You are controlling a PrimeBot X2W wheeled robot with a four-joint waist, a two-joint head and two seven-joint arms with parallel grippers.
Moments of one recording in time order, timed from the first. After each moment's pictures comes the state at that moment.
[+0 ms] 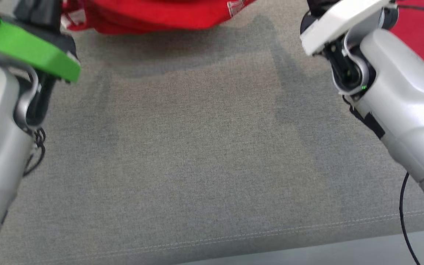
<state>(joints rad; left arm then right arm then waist) -1.02 0.49 -0.63 0.48 -0.80 -0.13 -0.26 -1.19 -0.31 0.80 0.67 1.12 0.13 -0.26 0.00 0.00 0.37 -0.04</state>
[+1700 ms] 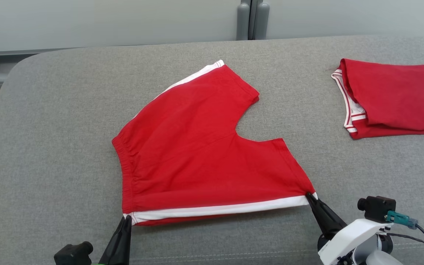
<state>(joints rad) 0.07 0.18 -0.26 0.30 -0.59 -0.13 -0.26 -0.15 -0.36 0.57 0.34 0.97 0.13 -0.24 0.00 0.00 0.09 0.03</state>
